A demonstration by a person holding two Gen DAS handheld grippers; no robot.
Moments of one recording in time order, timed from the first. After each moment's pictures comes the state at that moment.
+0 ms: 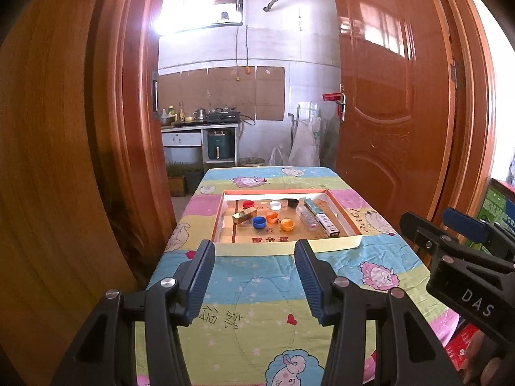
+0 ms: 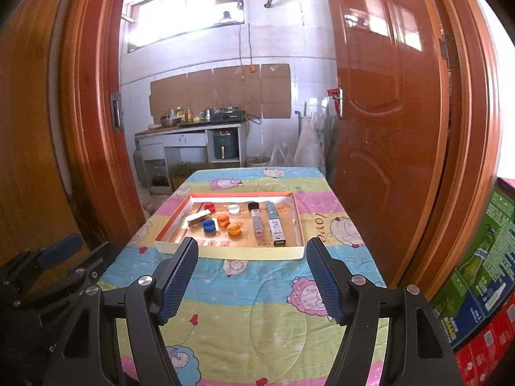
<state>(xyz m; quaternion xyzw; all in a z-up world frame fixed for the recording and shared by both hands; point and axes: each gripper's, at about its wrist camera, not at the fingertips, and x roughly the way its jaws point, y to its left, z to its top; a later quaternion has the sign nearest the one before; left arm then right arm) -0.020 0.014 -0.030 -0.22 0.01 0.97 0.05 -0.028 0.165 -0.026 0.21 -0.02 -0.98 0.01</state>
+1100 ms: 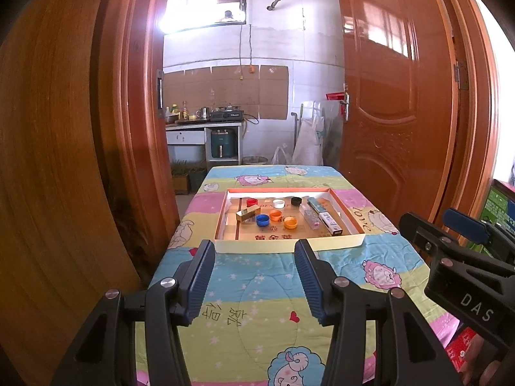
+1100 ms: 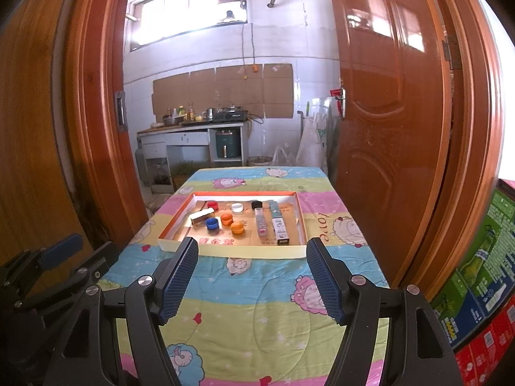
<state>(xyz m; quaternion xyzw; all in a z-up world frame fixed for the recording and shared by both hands) -0.020 0.009 -0.031 -0.22 0.01 0.97 0.04 -0.025 0.162 -0.024 0.21 -0.02 -0.98 0.01</state>
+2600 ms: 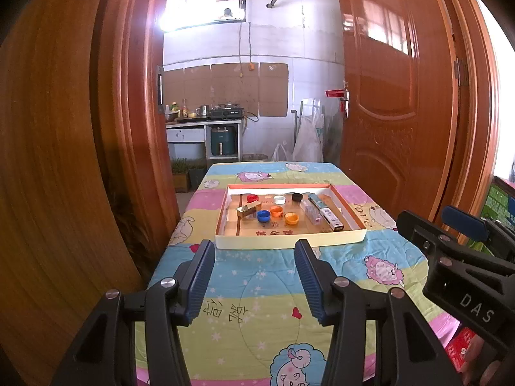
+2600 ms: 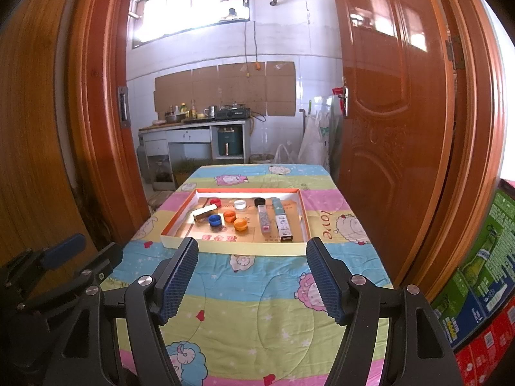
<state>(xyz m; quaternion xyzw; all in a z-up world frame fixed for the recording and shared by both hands) -0.019 0.007 -0.037 -0.23 0.01 0.97 0.04 -0.025 0.156 -0.026 0.21 -0.01 -0.98 0.01</state>
